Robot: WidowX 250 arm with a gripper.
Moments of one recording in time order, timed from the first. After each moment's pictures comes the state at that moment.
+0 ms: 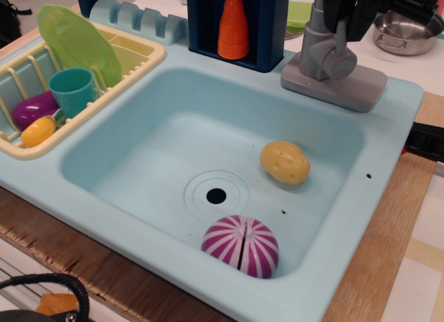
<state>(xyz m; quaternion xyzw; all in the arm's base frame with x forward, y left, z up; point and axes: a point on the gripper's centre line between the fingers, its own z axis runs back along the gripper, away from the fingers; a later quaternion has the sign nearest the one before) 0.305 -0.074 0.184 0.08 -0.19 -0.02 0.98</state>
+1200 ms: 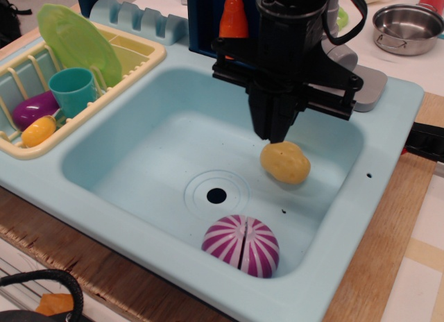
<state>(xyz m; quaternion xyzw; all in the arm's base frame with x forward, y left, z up) 0.239 -0.056 0.135 0.02 -0.05 0.05 1.00</state>
